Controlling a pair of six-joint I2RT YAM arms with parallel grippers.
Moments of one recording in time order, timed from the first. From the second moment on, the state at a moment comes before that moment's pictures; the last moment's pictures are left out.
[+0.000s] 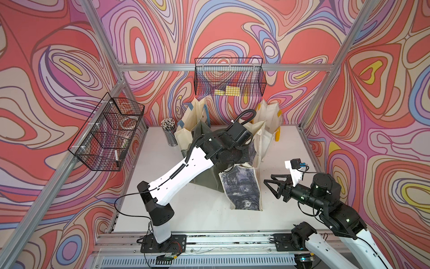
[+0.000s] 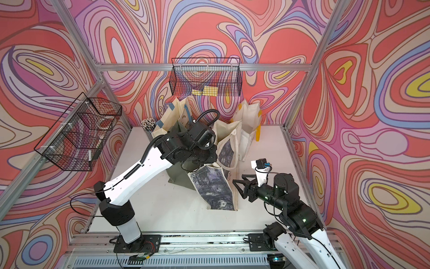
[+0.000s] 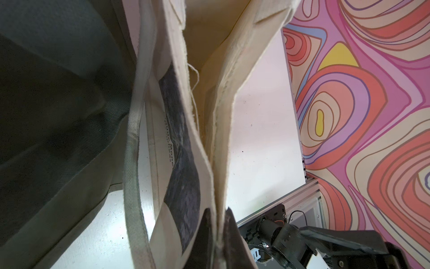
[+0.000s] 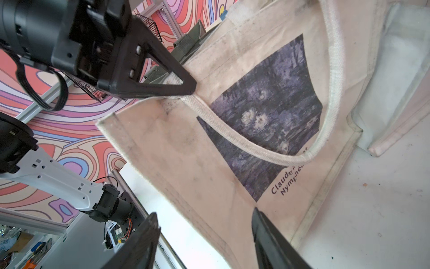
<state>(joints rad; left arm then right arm) -0.93 1.81 2.13 -1.19 -0.04 -0.85 0.45 0.51 0.79 -0.61 -0.36 0.34</state>
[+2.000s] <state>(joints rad) -0.90 1.99 2.33 -1.20 -0.04 -0.93 1.14 1.13 0.26 0.75 0.93 -0.10</state>
